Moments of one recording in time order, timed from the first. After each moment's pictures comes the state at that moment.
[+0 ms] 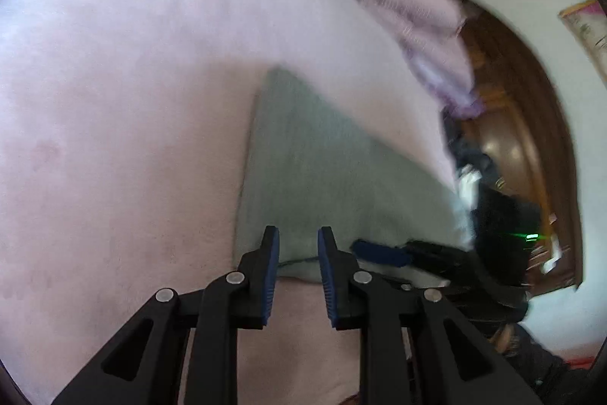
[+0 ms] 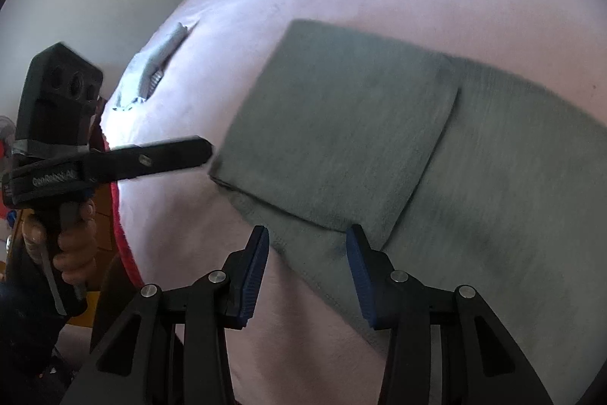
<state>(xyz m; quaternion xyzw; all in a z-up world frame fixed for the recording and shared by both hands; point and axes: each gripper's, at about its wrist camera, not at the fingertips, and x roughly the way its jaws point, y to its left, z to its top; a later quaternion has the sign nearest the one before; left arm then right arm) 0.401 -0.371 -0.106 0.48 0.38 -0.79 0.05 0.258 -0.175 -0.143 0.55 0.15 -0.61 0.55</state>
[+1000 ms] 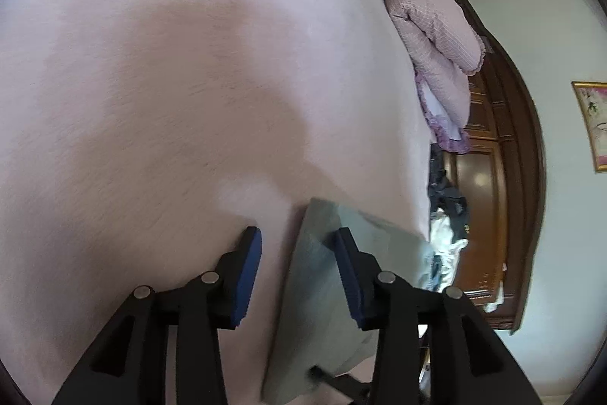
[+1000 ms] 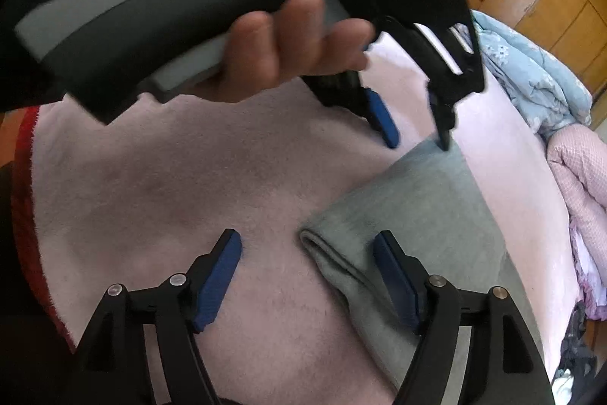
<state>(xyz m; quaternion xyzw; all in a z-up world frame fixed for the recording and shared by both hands) 0.316 -0.472 -0.151 0.46 0.51 -0.72 -0.03 0.394 -0.256 -0.140 0.28 0.44 -0.68 0.52</state>
